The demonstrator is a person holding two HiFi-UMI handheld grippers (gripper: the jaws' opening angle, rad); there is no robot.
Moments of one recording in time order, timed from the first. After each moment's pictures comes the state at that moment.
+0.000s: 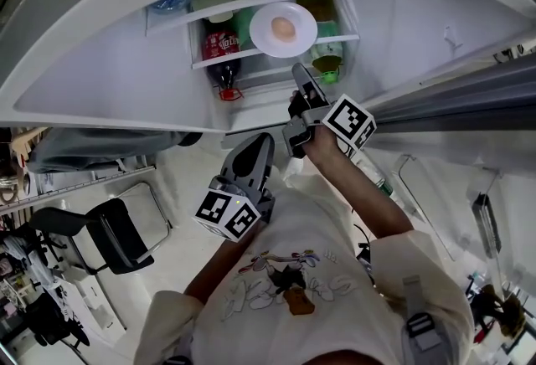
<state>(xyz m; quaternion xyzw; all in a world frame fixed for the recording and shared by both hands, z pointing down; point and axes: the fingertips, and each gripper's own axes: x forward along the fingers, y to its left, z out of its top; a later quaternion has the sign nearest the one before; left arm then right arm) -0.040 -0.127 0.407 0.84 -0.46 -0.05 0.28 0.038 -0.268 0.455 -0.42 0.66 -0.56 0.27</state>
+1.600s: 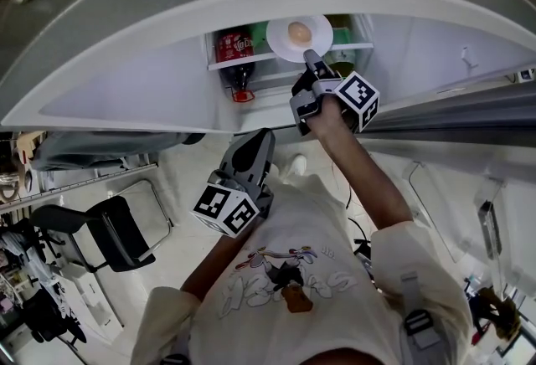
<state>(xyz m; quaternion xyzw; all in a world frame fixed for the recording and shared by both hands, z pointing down) -0.073 -0.143 0.395 0.85 -0.45 -0.05 0.28 0.026 -0.320 0.479 -0.43 0.56 -0.63 0.30</state>
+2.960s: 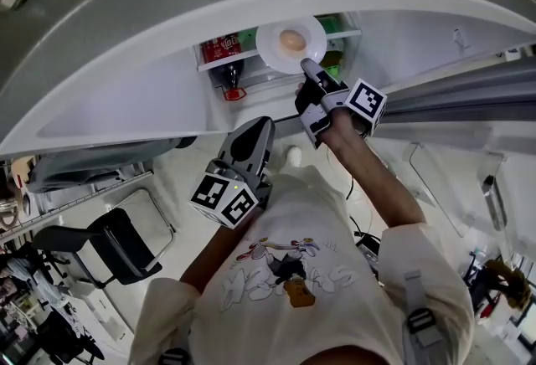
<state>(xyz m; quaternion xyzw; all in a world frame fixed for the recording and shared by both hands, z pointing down) -0.069 -0.157 0.388 0.87 -0.39 -0.05 0.28 0.034 -0.277 0.467 -0.39 0.58 -0.65 0.29</state>
